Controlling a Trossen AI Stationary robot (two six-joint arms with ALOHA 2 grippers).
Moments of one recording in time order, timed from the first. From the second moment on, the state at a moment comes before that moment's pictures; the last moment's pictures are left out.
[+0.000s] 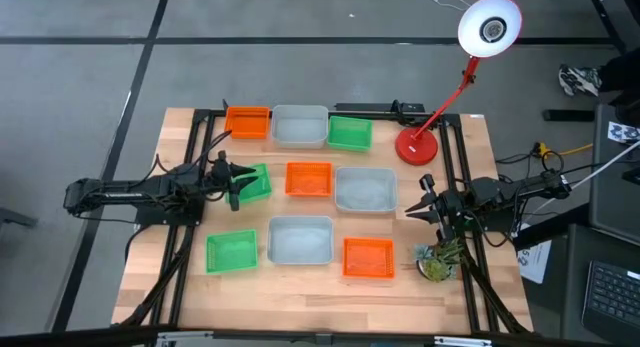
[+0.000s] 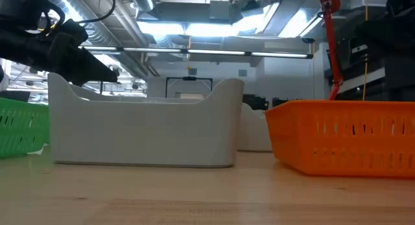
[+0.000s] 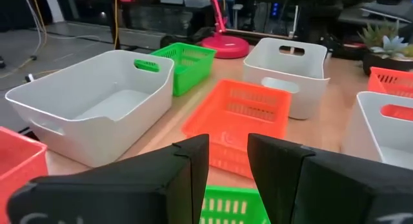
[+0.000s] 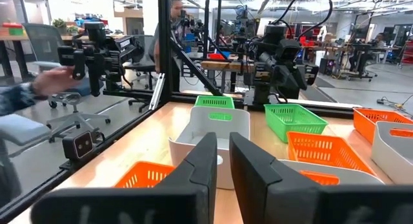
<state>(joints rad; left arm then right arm) 0.13 0.18 0.01 0.06 -0.27 -0.09 0.26 0.00 0.01 0.06 0.01 -0.02</state>
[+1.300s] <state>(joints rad) 0.13 0.18 0.01 0.62 -0.25 0.09 0.15 0.70 0.83 -0.43 0.56 -0.03</state>
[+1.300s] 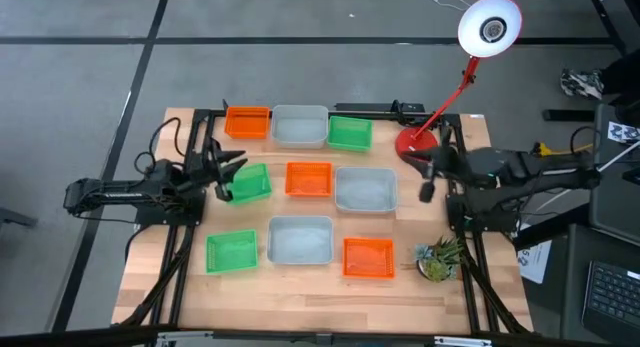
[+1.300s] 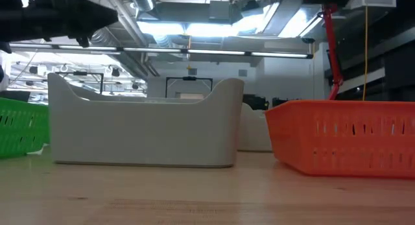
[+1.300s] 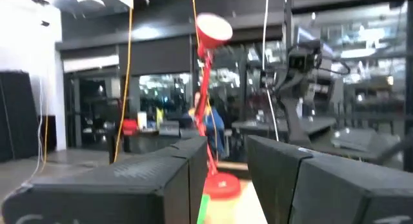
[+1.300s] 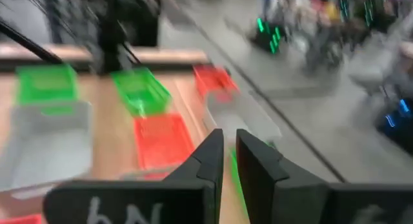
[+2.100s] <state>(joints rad) 0.13 0.18 0.01 0.55 -0.25 0.30 -0.18 1.51 1.20 -0.79 -0.02 -0.17</state>
